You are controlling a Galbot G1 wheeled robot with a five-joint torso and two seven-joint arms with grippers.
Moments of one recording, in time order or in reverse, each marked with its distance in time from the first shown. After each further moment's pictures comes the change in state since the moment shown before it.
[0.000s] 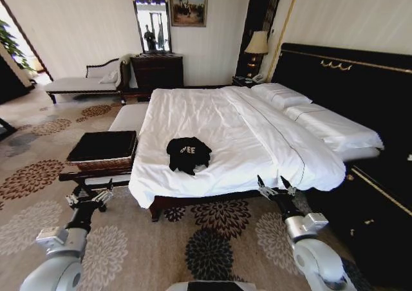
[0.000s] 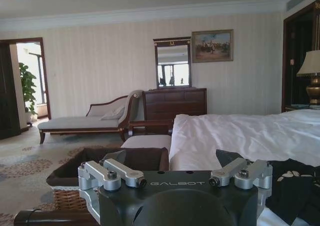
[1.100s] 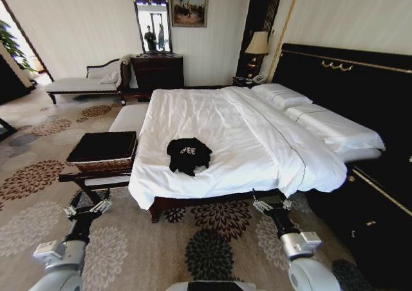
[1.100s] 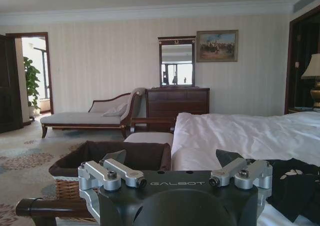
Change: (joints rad) left arm 0.060 -0.034 -0.003 0.024 -0.014 -0.084 0.025; right arm -0.124 0.130 -0.023 -0.011 -0.207 0.109 -0.087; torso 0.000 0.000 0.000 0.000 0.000
